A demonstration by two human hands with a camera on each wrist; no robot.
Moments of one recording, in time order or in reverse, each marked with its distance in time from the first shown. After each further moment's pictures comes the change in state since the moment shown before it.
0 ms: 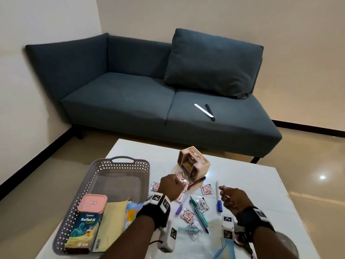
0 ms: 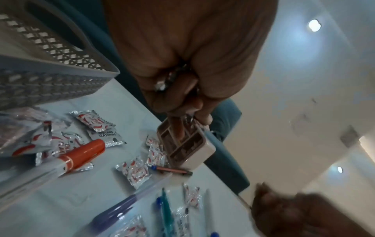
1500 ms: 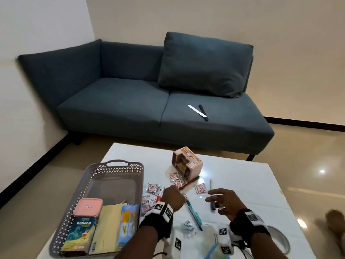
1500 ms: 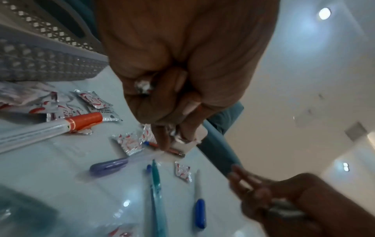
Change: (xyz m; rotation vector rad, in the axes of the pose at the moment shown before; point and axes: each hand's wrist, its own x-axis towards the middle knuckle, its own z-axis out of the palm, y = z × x) left_hand -0.031 0.023 0.027 0.262 -0.161 -0.012; right_hand -0.037 0.005 -0.009 -0.292 -0.103 -0.073
